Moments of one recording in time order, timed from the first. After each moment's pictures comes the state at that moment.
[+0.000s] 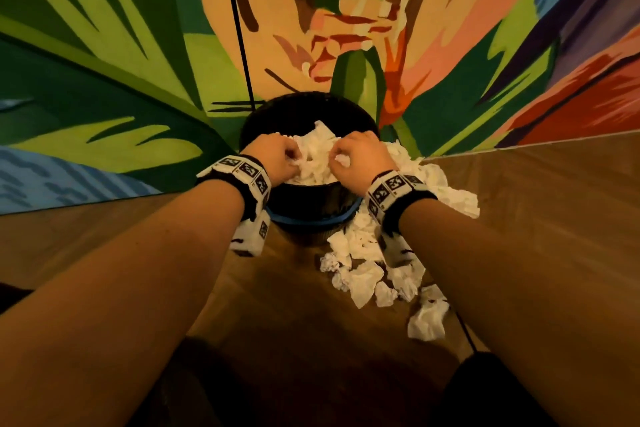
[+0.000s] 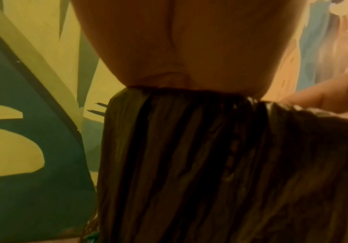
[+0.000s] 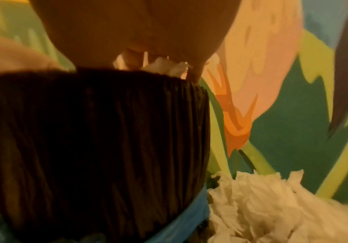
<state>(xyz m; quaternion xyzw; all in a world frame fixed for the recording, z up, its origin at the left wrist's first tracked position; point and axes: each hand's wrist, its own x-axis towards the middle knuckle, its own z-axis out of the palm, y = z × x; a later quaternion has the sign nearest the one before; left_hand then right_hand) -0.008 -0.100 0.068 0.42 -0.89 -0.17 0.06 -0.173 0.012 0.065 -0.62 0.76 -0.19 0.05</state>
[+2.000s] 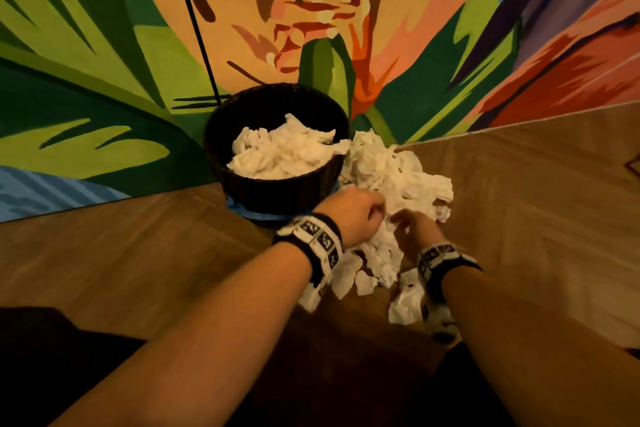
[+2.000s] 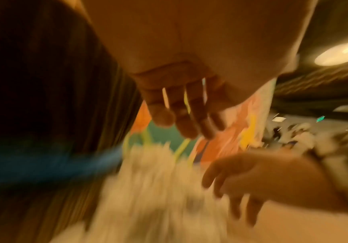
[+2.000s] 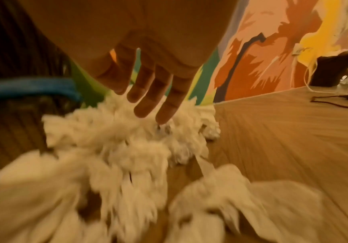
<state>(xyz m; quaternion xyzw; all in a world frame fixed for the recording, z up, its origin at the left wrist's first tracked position) -0.102 0.046 0.032 0.20 -0.94 -0.26 0.06 -0.258 0.151 -0.055 -0.37 0.89 -0.18 0.20</state>
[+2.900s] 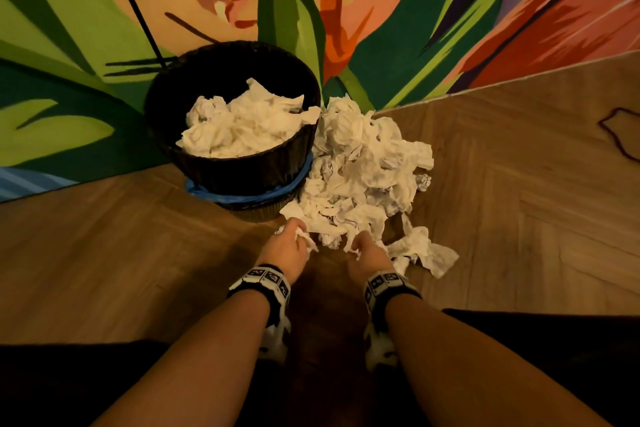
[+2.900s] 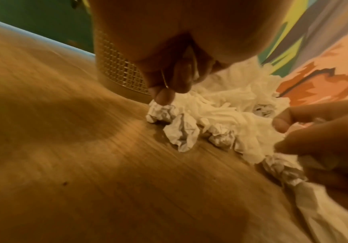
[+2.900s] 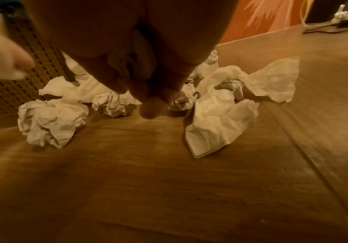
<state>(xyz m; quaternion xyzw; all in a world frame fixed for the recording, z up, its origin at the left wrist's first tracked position) -0.041 0.064 -0.111 0.46 -0.80 -0.37 0.02 -0.187 0.182 -0.140 -0.28 0.90 -0.16 0.30</state>
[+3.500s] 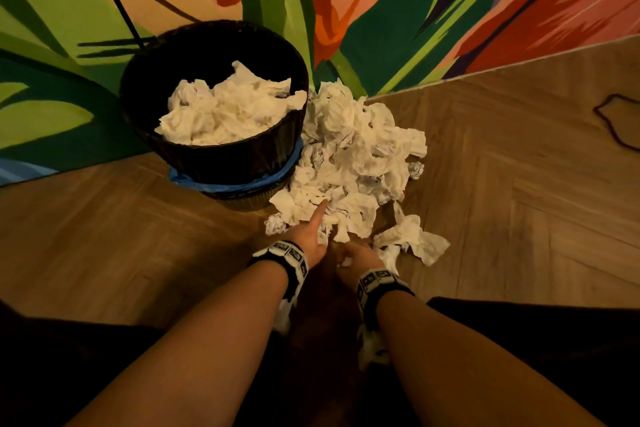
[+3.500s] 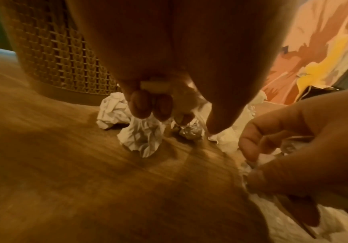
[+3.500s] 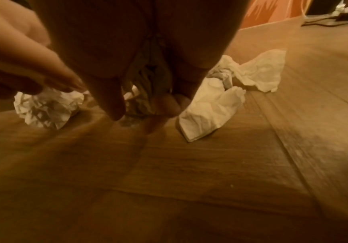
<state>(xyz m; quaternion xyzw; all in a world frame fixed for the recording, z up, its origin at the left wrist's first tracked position) -0.083 0.074 -0.120 0.34 -0.86 -0.34 -0.15 -0.183 0.197 -0.145 -0.32 0.87 -0.10 0.37</state>
